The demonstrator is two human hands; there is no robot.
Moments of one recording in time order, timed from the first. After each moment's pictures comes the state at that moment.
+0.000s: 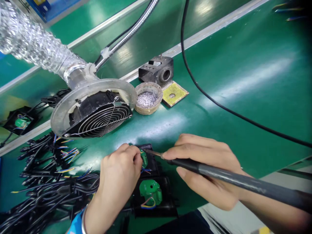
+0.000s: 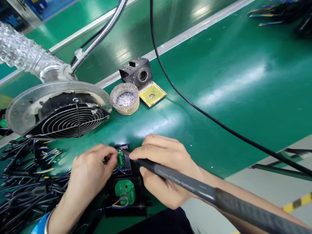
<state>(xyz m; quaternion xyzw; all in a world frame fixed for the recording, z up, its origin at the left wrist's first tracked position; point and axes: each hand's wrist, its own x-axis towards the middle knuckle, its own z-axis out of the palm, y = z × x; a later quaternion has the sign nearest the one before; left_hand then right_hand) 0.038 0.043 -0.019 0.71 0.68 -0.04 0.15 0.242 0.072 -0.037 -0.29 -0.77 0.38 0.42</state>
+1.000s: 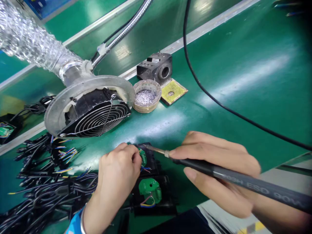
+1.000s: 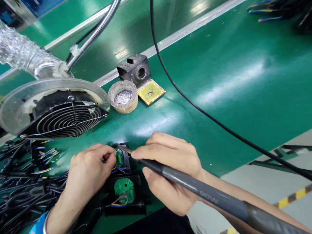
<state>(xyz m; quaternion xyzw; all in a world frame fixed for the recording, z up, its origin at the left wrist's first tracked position) 0.037 0.042 -0.023 0.72 0.68 -0.03 0.12 0.248 0.062 -0.030 -0.35 -0.75 0.37 0.43</state>
